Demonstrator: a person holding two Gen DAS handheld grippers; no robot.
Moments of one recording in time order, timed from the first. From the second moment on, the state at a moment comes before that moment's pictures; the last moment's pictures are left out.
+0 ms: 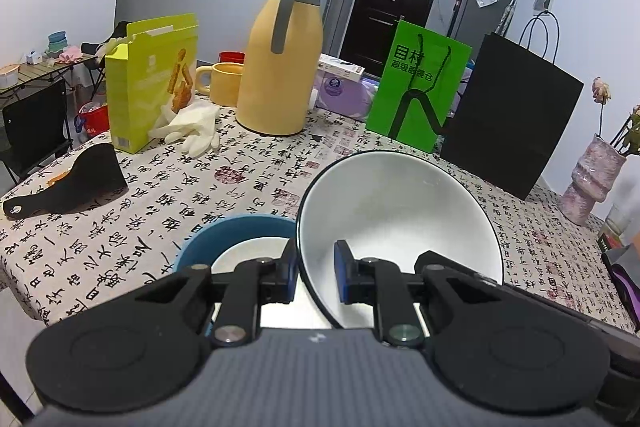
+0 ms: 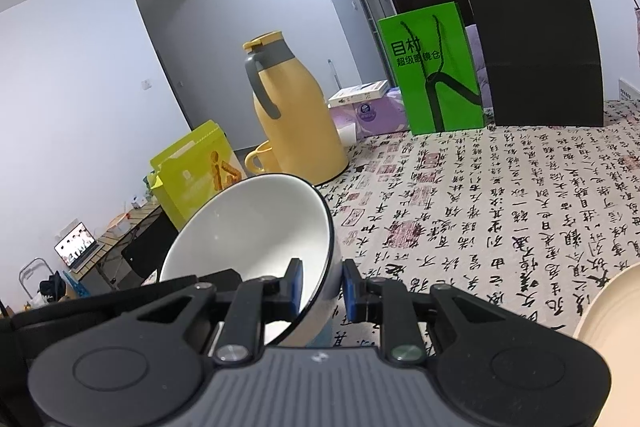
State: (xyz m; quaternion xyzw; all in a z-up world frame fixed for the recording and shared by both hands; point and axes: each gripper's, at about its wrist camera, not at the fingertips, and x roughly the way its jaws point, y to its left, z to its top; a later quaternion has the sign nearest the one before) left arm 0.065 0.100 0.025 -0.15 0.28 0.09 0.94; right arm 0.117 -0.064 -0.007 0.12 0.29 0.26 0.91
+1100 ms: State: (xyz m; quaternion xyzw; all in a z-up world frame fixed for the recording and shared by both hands) left arm 0.078 0.156 -0.017 -0.17 0.32 0.13 0.92; right arm 0.141 0.003 -0.041 0.06 0.34 0.29 0.89
